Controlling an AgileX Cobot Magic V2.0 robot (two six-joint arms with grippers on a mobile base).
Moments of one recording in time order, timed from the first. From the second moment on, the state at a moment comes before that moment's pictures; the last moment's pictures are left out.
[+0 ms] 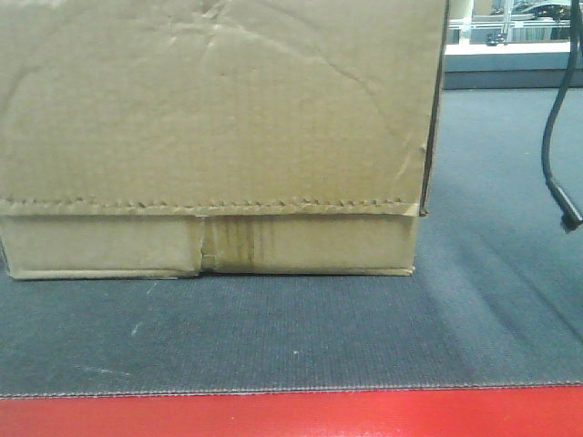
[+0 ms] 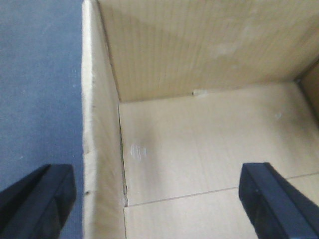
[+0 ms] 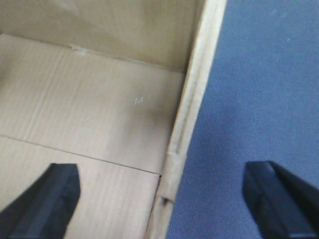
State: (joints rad) left arm -0.31 1.58 -1.54 0.22 0.78 -0.27; right arm 0.48 1.74 -1.78 -0.05 1.00 0.20
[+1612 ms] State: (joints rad) left arm 0.03 0.58 -0.64 0.06 0.51 0.03; right arm 0.32 0.74 -0.67 -0.16 0.50 0.20
